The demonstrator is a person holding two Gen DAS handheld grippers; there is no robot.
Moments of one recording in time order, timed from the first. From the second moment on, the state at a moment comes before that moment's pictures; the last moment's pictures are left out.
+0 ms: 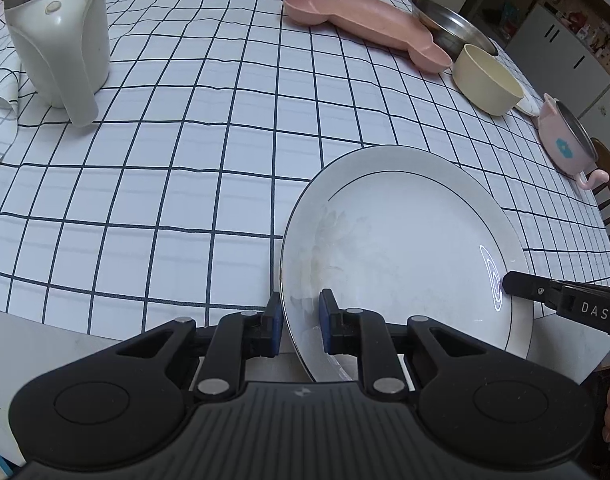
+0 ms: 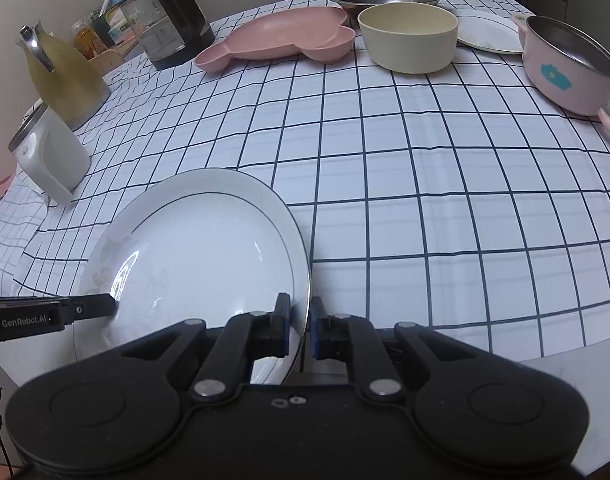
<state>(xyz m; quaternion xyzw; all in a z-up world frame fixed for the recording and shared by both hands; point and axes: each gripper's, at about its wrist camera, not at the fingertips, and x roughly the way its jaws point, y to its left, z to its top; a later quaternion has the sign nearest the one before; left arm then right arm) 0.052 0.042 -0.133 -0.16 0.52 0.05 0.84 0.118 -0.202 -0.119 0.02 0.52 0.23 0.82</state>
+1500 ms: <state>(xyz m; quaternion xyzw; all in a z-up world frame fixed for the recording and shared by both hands) 0.068 -0.001 -0.024 -0.08 0.38 -0.05 0.92 0.087 -0.217 -0.019 0.04 0.42 0.20 0.89</state>
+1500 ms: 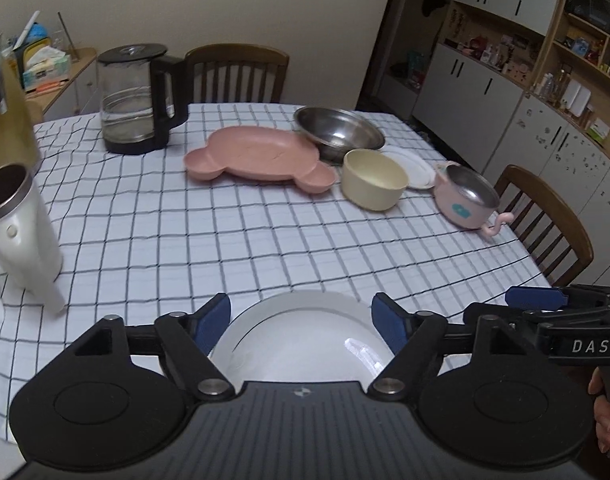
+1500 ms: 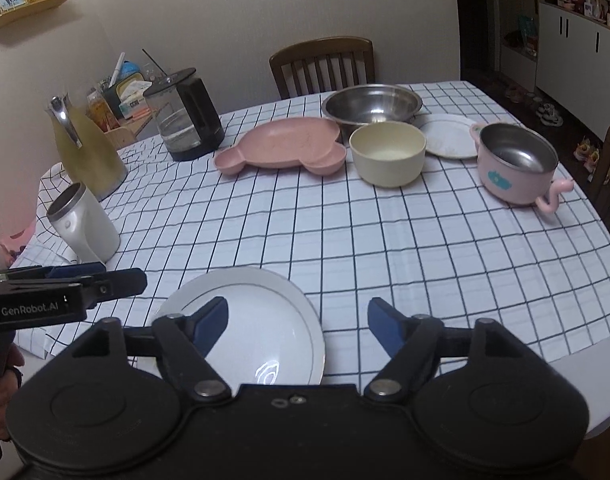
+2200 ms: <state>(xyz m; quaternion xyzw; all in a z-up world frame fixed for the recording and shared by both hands) 0.233 -0.132 -0.005 -0.10 0.42 -0.05 0.90 0.253 -0.325 0.017 -0.03 0.40 0.23 0.88</state>
